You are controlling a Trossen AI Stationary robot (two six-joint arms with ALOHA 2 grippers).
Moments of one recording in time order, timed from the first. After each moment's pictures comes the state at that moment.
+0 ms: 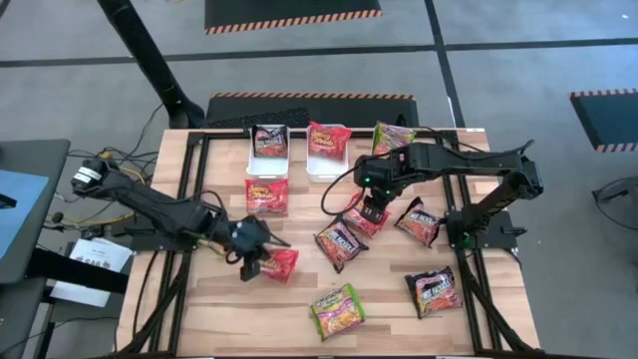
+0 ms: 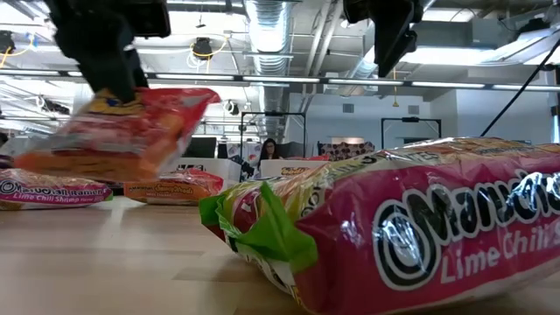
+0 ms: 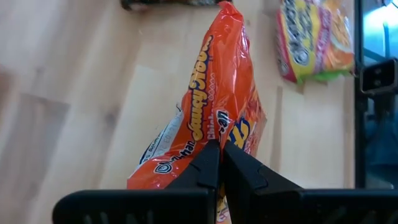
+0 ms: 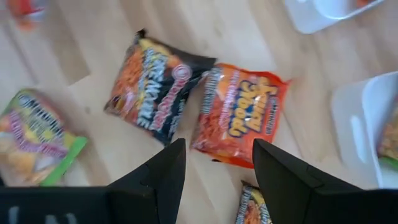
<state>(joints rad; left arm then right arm) -0.31 1.18 0.73 -0.36 -0.07 -0.60 -0.06 1.54 1.53 -1.22 0.01 0.39</state>
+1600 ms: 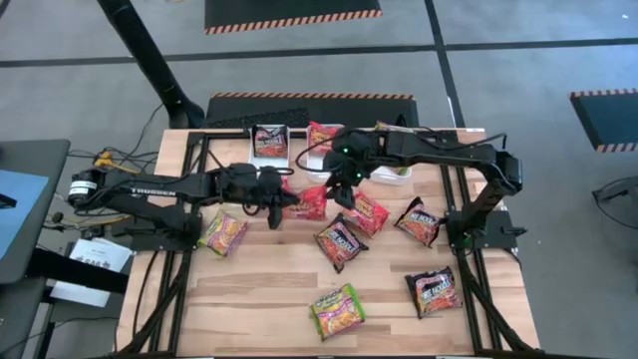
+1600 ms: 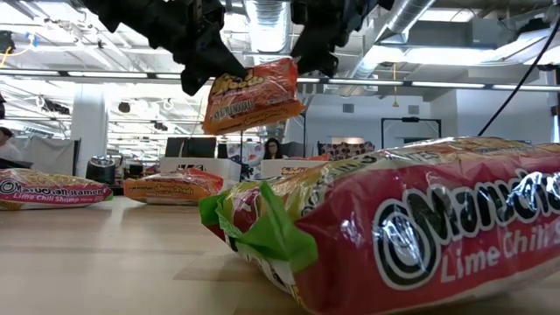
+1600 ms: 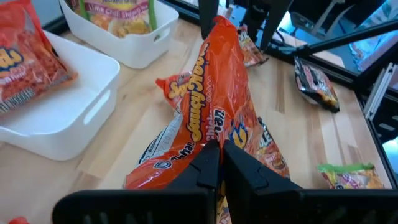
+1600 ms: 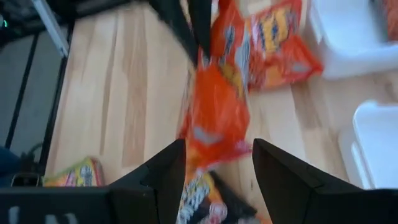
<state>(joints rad) 0.12 1.18 0.73 0.07 -0.03 -0.31 -0.23 1.68 1.53 -0.68 -0.33 0.06</state>
